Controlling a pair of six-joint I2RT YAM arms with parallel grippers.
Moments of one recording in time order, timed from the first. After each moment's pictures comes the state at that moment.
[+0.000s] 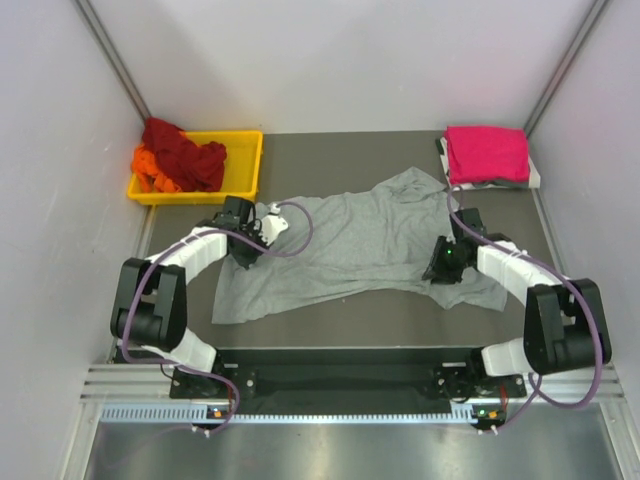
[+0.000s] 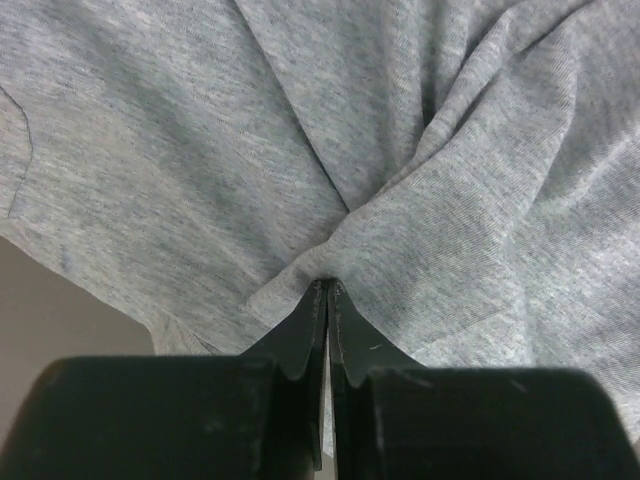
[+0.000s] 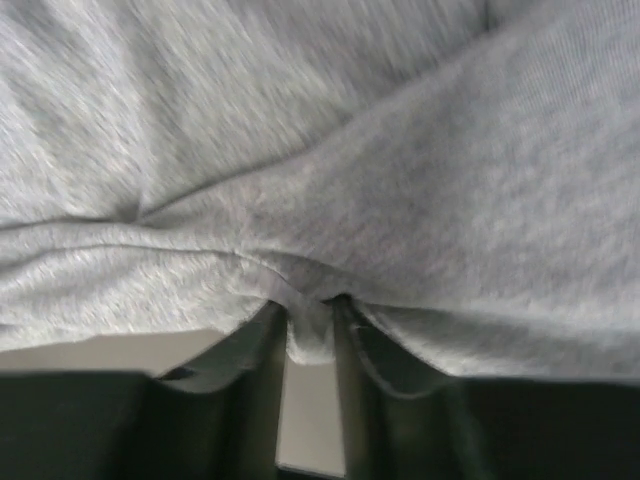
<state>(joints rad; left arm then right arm) -0.21 1.56 0.90 -0.46 0.17 0.68 0.16 1.38 0.72 -0.51 -0.16 0.53</state>
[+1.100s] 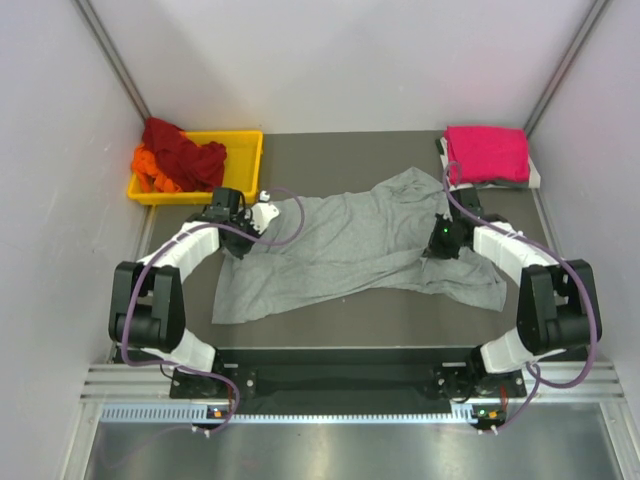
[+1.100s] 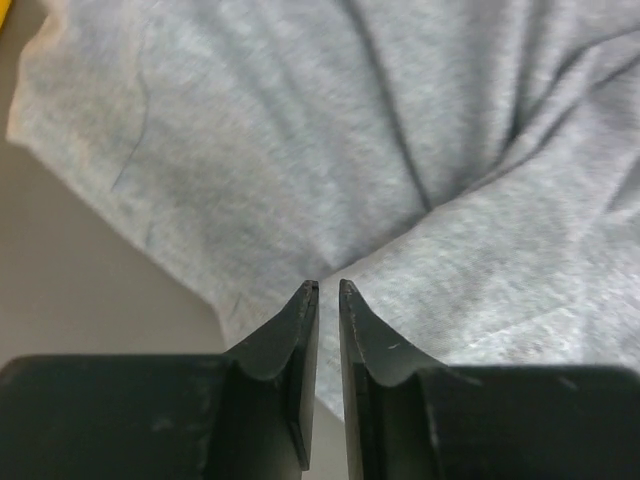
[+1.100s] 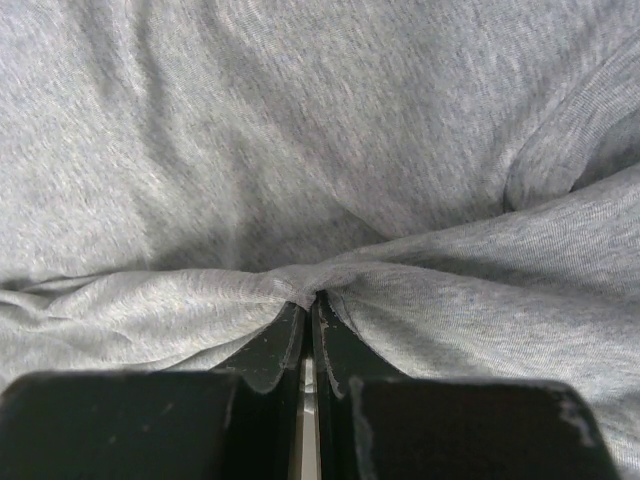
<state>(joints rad) -0.14 1.54 0.95 -0.47 0.17 0.67 0.16 1.50 0.89 -0.45 -0.13 0.49</state>
